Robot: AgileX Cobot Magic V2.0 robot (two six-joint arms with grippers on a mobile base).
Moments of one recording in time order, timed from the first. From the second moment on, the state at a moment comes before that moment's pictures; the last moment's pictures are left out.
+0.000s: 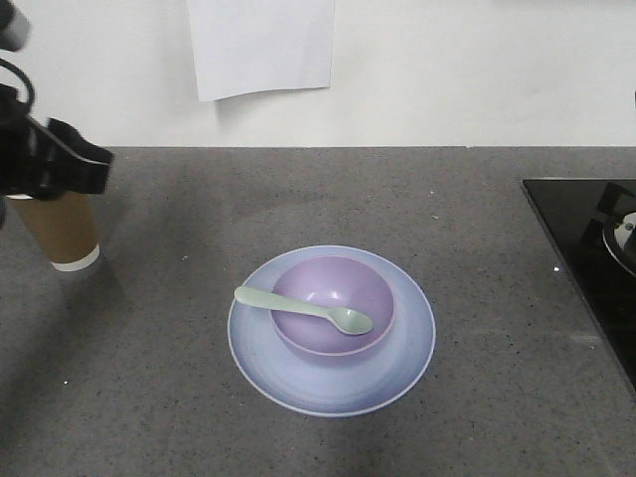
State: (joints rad) left arm -0.24 1.20 -1.24 -0.06 0.77 0.10; right arm 0.12 0.94 -1.30 0.23 0.95 -0.51
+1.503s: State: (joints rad) left arm 0.11 1.48 -1.45 -0.03 0.73 -0.18; right arm 0.12 0.94 -1.30 0.23 1.03 -0.51
